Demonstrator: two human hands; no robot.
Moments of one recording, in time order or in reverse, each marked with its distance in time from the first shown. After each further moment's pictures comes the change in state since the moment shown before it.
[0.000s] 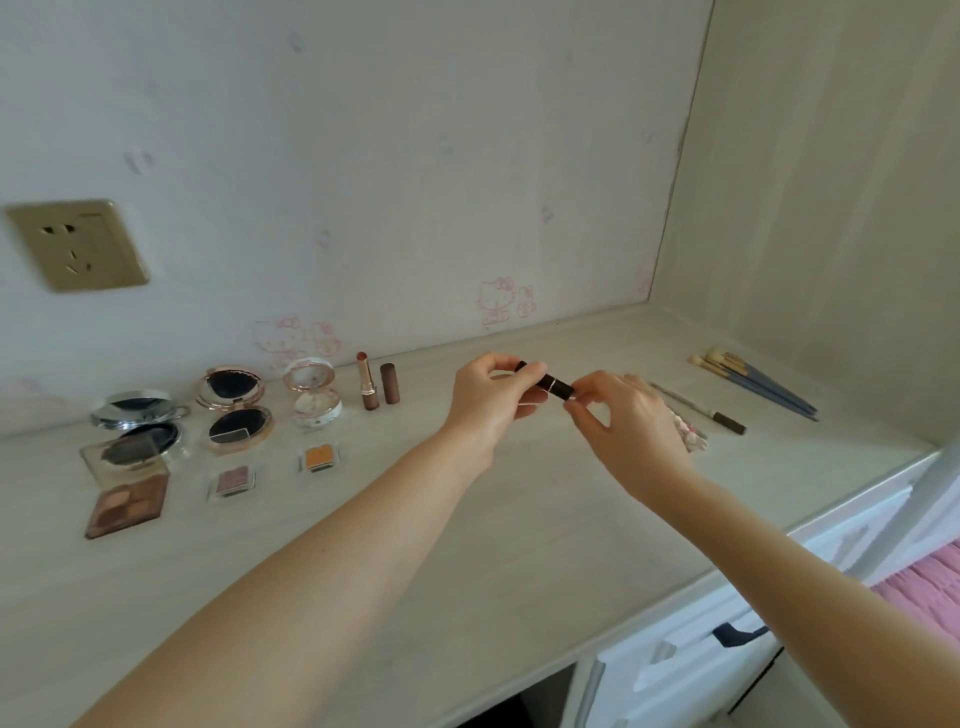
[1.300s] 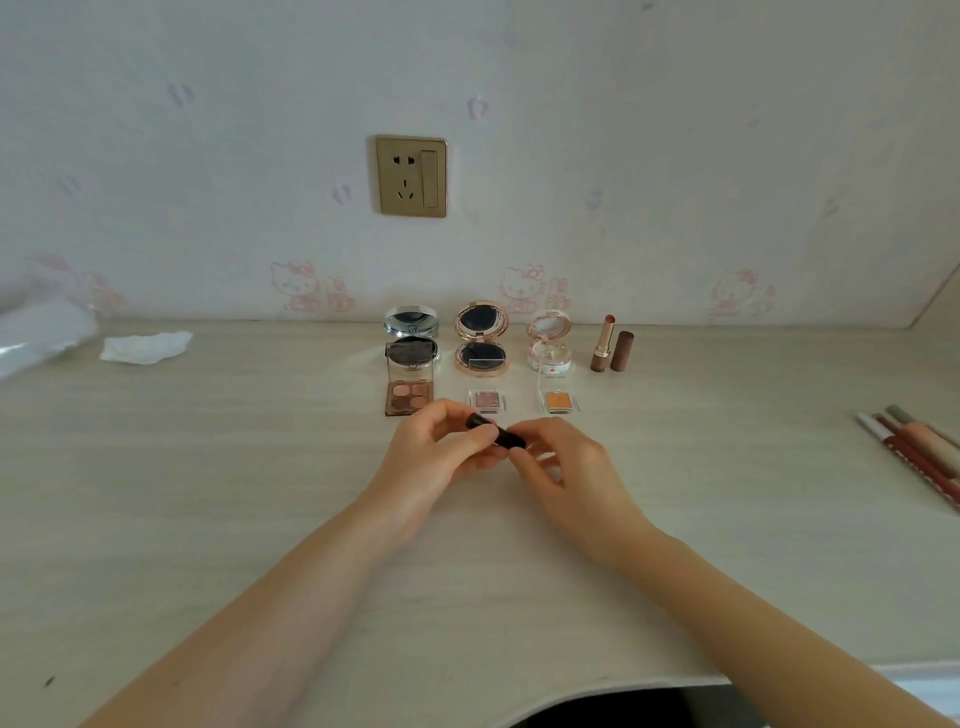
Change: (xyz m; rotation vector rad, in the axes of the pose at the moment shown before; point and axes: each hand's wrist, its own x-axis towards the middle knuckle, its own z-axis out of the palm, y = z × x) left_hand -0.135 -0.022 -0.266 -0.126 0.230 0.040; right_hand -0.062 -0.220 0.132 0.505 -0.452 -0.182
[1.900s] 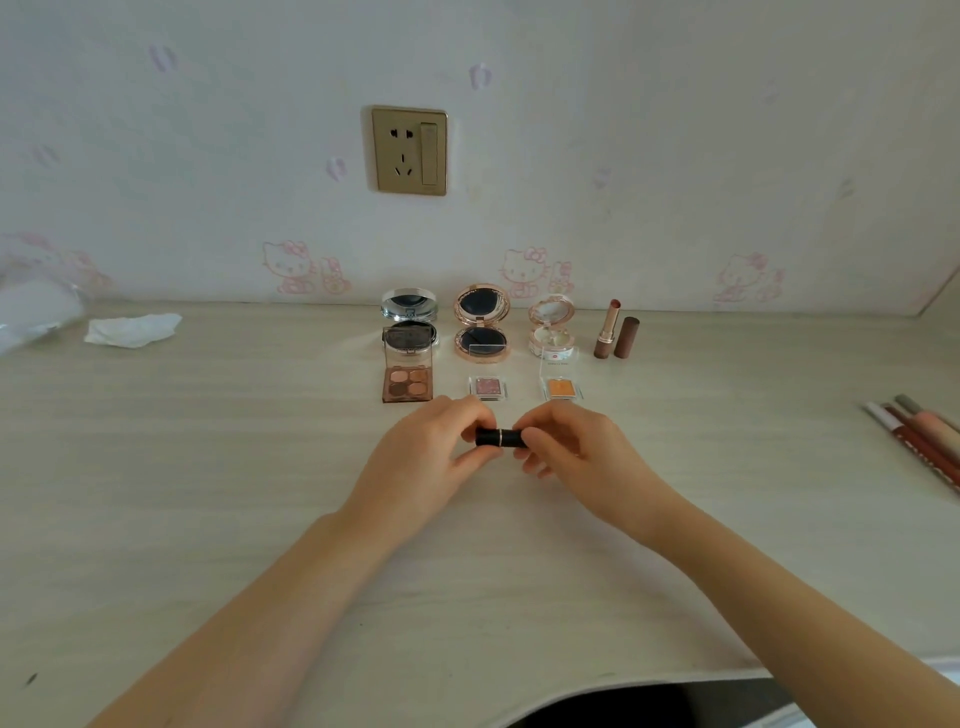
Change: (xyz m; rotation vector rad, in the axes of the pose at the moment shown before) left_hand -0.009 0.003 -0.011 1.104 -0.049 0.628; right_hand 0.007 -0.004 -0.020 0.207 -0.176 0.160
